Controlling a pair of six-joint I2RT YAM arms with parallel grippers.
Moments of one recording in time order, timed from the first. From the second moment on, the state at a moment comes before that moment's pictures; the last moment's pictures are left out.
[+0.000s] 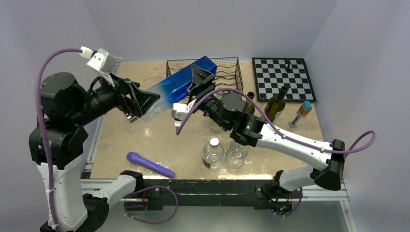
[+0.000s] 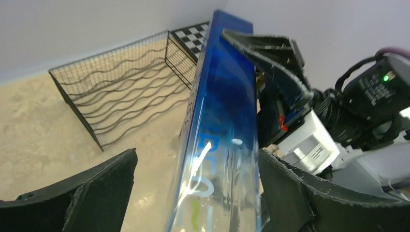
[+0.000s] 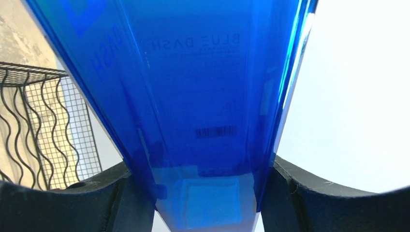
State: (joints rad) left arm -0.20 1.02 1.93 -1.06 0.49 -0.22; right arm 1.11 1.37 1.31 0.21 0.34 -1.47
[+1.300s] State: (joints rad) left arm -0.24 1.00 1.63 -1.25 0.70 0.11; right arm 1.22 1.30 1.35 -0.25 0.33 -1.50
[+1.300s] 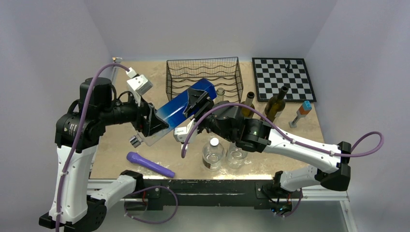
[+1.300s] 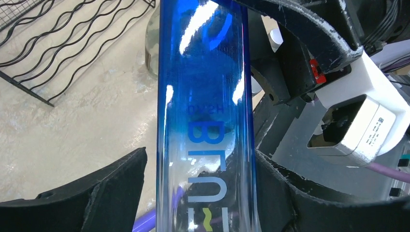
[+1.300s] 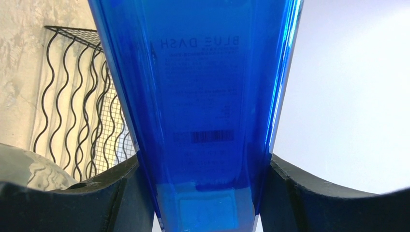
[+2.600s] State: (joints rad) left arm -0.35 0.90 1.56 -1.15 0.54 0.06; right arm 1.24 1.34 1.42 -0.18 0.40 -1.49
